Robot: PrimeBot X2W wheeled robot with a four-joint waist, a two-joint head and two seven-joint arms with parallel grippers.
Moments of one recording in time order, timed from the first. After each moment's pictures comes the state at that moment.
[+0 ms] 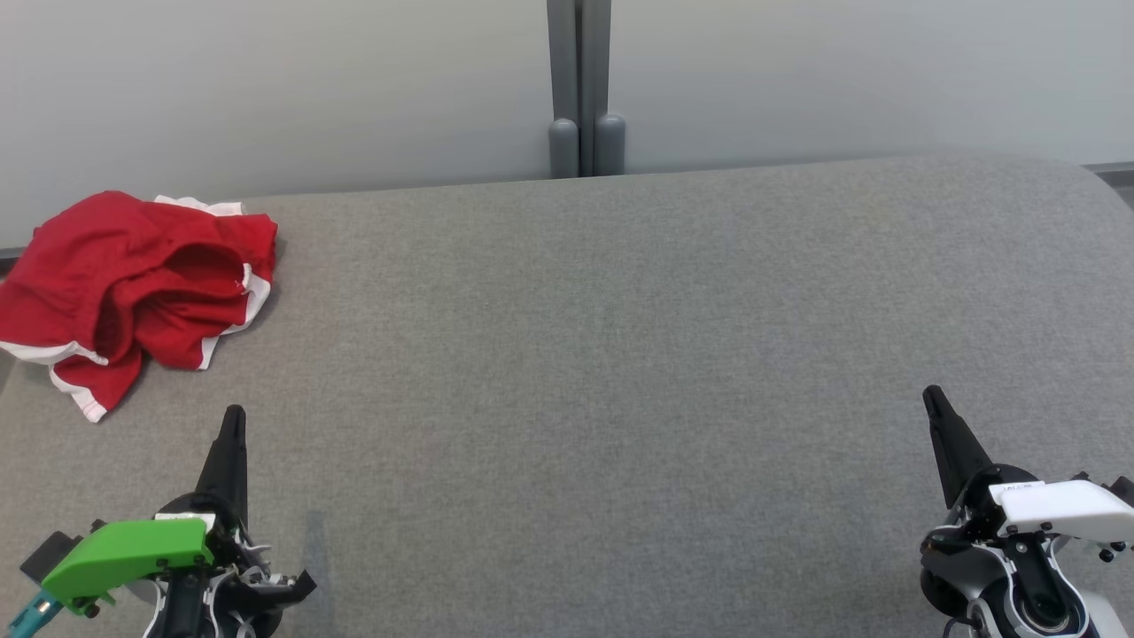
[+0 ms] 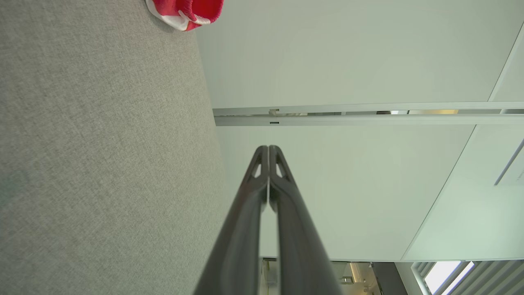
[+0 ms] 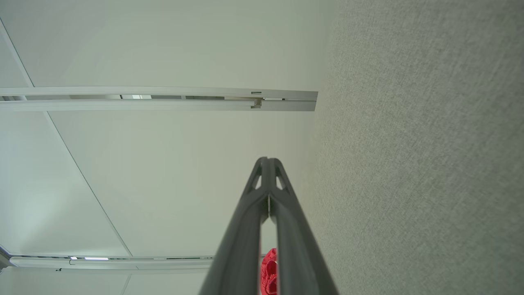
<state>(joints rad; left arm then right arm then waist) -0.11 0.05 0.12 0.22 -1.61 -0.10 0.11 -0.12 -0.05 -0.12 0.26 1.61 0.13 0.12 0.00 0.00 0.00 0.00</state>
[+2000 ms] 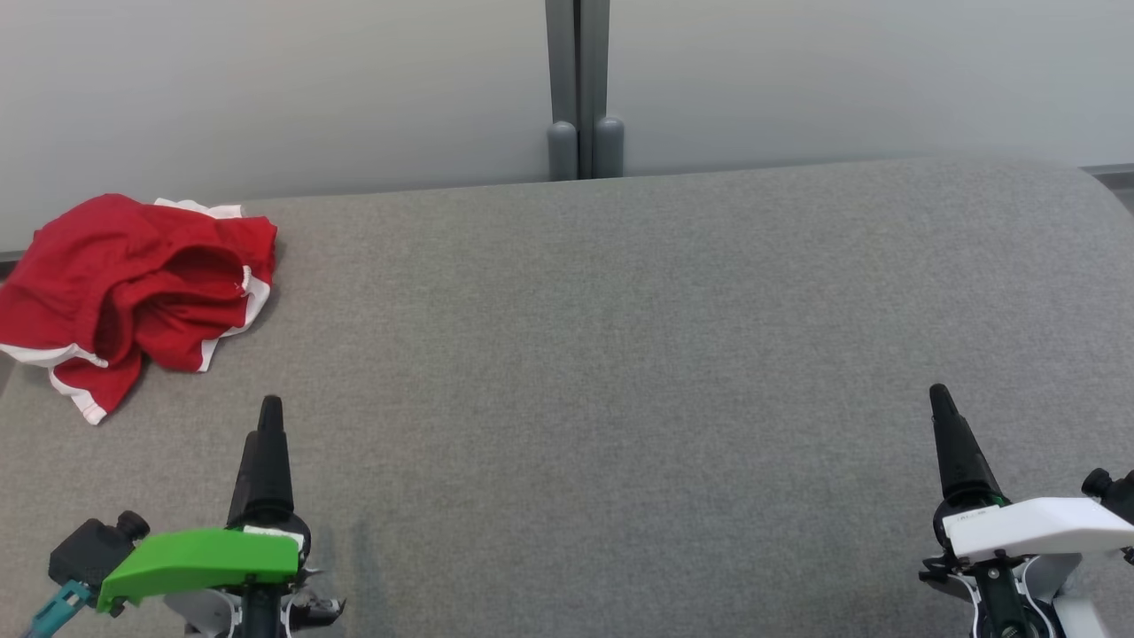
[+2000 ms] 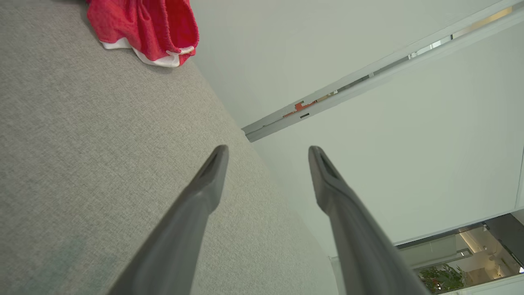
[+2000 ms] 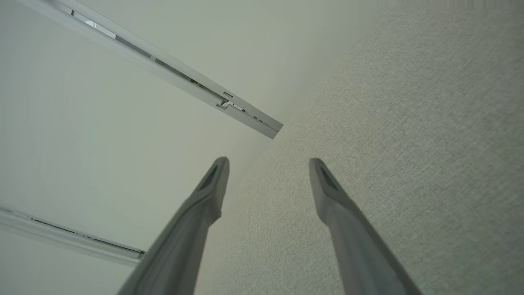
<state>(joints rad) -0.05 0.04 0.01 0.15 -1.18 -0.10 -0.05 -0.06 -0.04 -0.10 0.20 1.07 0.13 -0.05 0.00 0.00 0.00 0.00</state>
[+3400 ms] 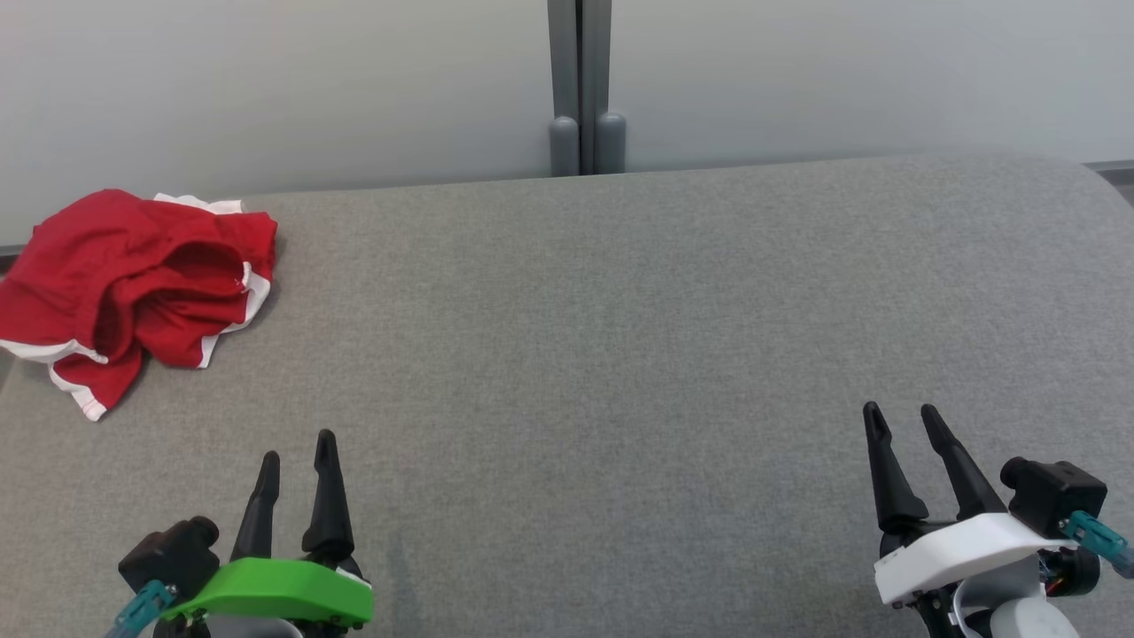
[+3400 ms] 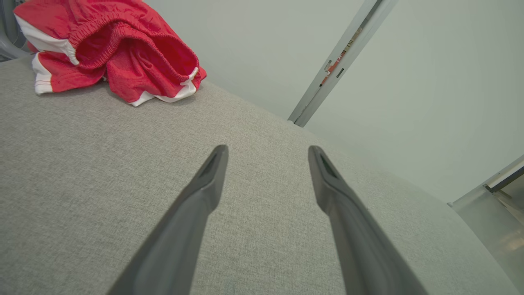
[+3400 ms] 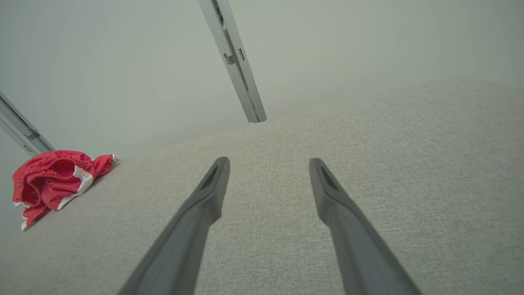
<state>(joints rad) -0.01 0.04 -0.07 0.21 -0.61 -0.09 -0.17 -0.03 -0.04 -0.02 0.17 0.39 0.13 -0.17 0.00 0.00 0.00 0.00</state>
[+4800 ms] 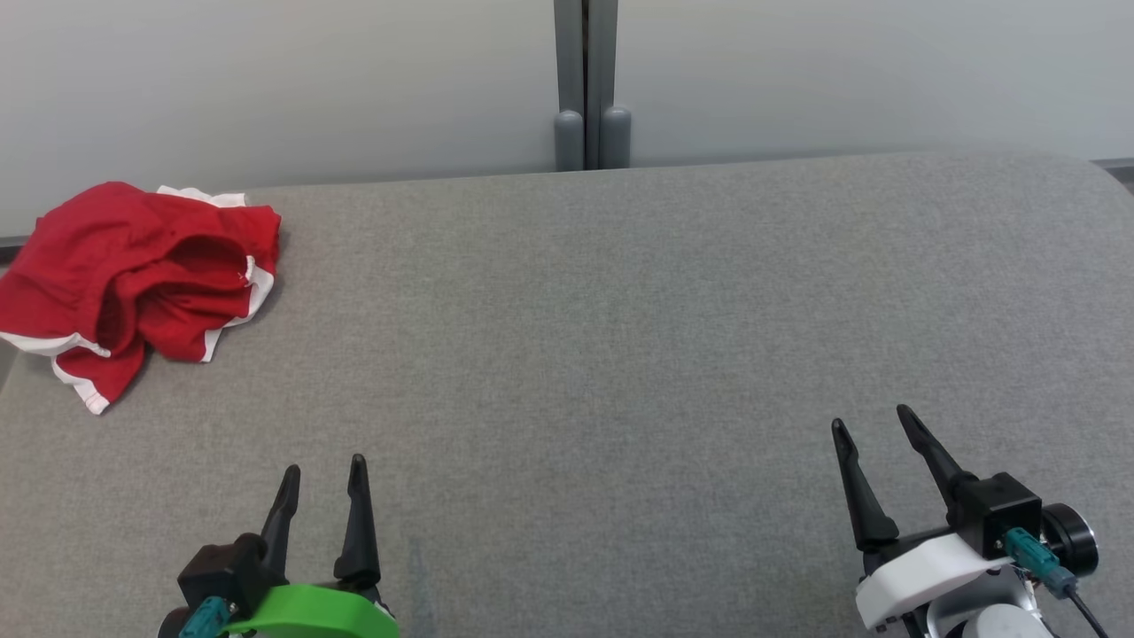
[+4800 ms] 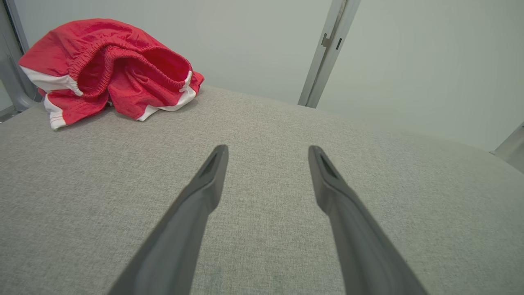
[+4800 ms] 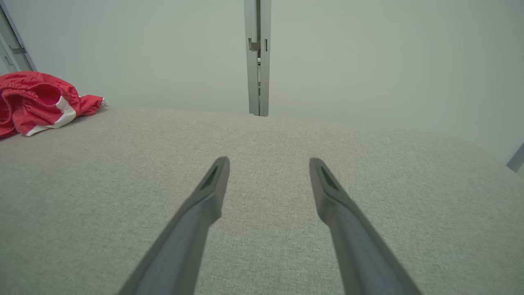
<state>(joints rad) 0.01 0.05 -0.10 0.27 -0.36 -0.10 -0.26 -0.03 -0.05 0.00 0.18 0.06 0.13 -0.26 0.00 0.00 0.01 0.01</state>
